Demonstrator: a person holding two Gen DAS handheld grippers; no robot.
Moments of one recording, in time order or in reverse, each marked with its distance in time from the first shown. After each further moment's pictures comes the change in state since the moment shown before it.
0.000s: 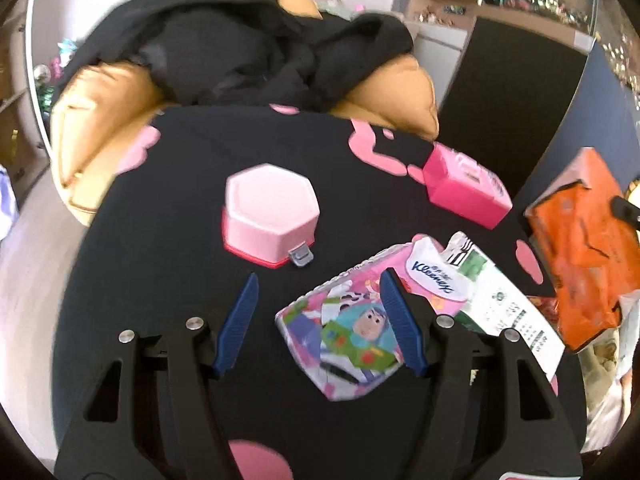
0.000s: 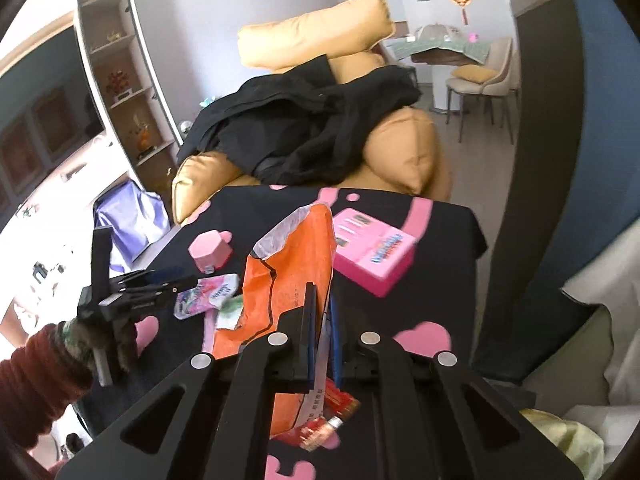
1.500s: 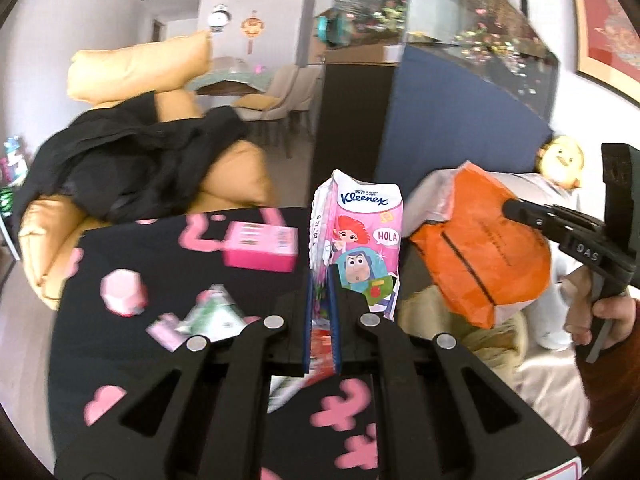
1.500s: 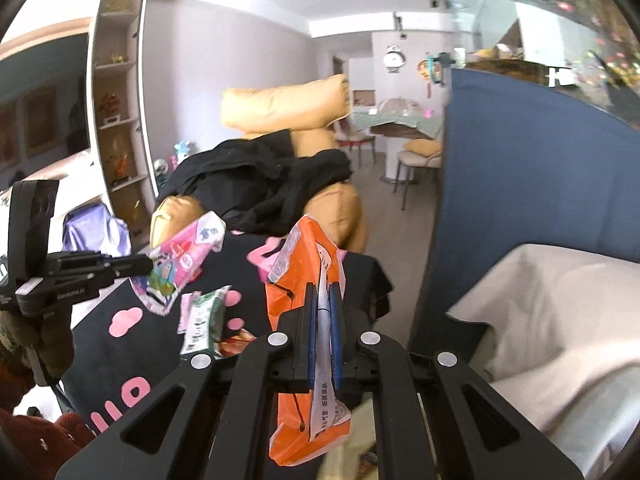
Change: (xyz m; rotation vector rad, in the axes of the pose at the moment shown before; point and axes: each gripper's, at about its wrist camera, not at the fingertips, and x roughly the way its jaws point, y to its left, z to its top) left arm -0.158 -0.232 -0.015 0.253 -0.221 -0.186; right arm -0.178 -0.014 -0.052 -0.090 -0.247 -0.193
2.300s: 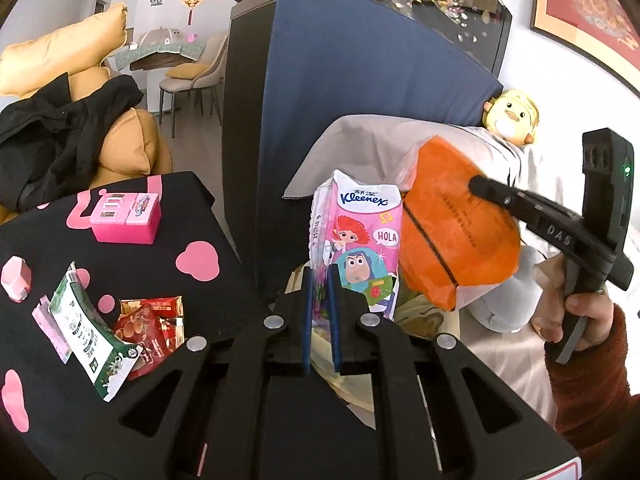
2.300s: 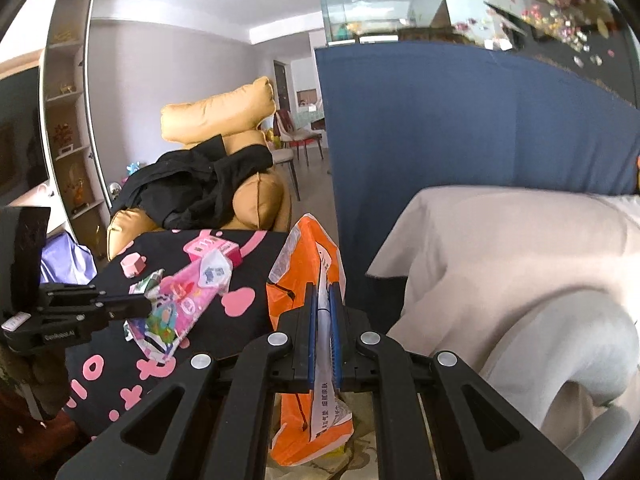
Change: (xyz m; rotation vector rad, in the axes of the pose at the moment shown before) left arm 0.066 -0.127 -0.021 0.058 0.131 -0.167; right arm -0.049 -0.101 -0.065 0.146 0.007 -0.133
